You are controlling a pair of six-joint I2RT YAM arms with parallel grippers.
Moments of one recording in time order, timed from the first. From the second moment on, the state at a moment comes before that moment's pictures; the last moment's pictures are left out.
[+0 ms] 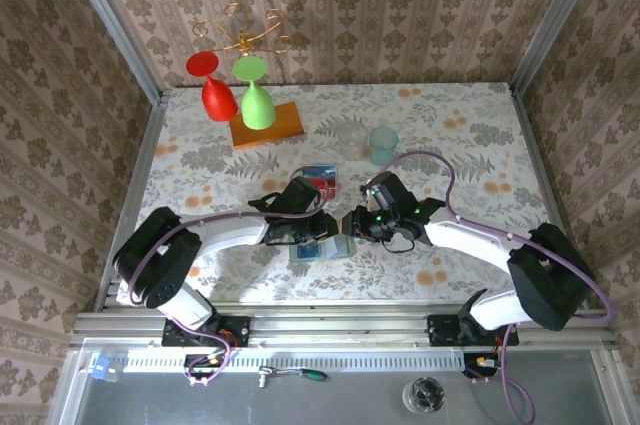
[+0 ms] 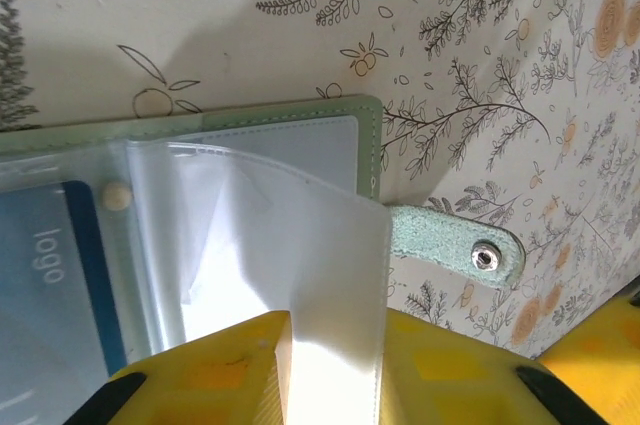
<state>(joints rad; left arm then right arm) -0.84 1.58 0.78 -0.14 0.34 -1.01 0.66 1.39 0.74 -0.25 -0.36 0.84</state>
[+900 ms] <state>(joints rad) -0.84 1.65 0.84 -0.09 0.38 -1.03 0.66 1.34 0.72 -0.28 -0.34 0.85</state>
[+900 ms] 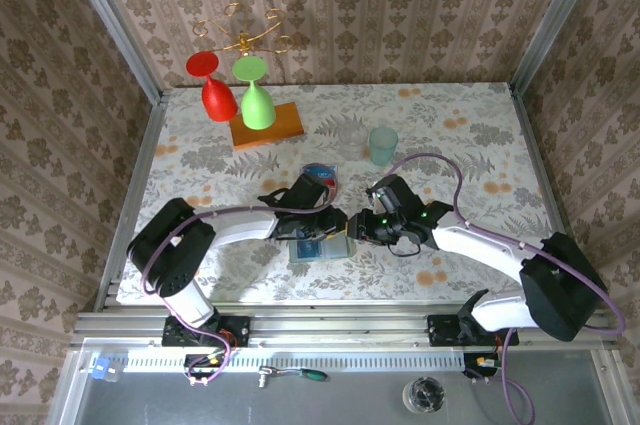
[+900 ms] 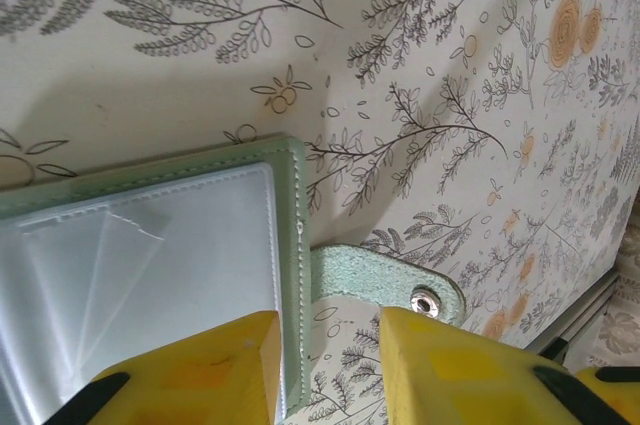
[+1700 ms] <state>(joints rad) -0.66 1.33 0.62 -0.22 0.40 -0.95 0.78 1.63 0.87 -0.18 -0.34 0.90</state>
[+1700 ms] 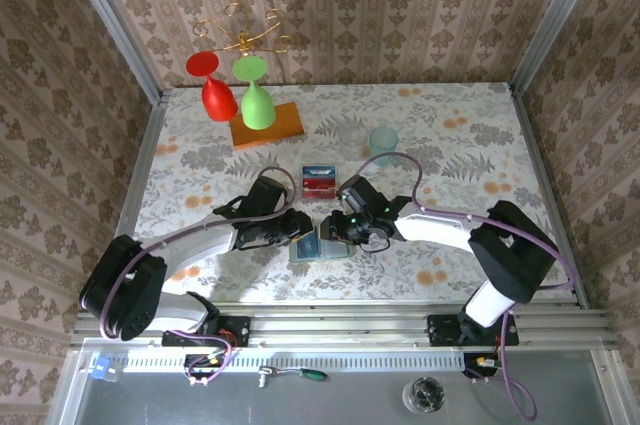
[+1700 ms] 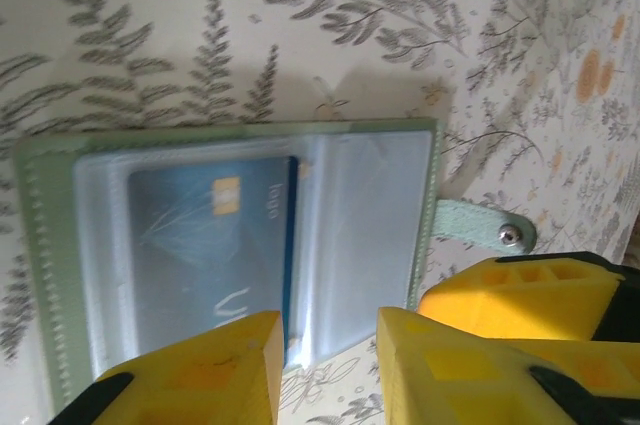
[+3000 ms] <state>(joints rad) -0.58 1.29 0.50 -0.22 0.37 -0.91 0.80 1.76 1.00 -0.22 -0.35 0.89</state>
